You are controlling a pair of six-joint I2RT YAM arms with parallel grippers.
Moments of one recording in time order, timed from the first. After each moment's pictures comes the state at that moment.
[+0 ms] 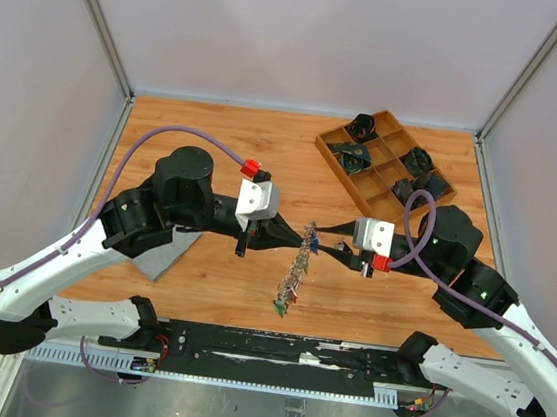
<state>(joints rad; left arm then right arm) -0.98 1.05 1.32 -0.45 0.59 0.17 0.86 0.78 1.07 -0.41 -0.57 -0.54</state>
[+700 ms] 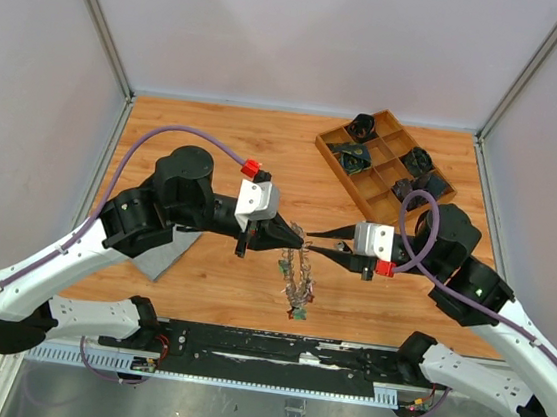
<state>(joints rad) -0.98 1.05 1.33 -0.45 0.60 0.17 0.88 0.80 1.07 -0.33 -0.66 -0.54</state>
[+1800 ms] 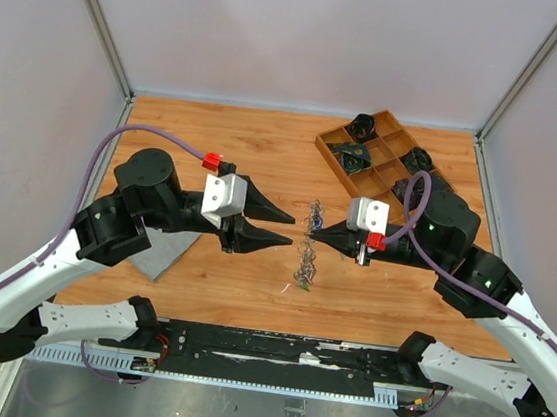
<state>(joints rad) -0.98 0.96 1.32 -0.35 0.55 0.14 0.88 0.86 1.21 -0.51 -0.54 -0.44</state>
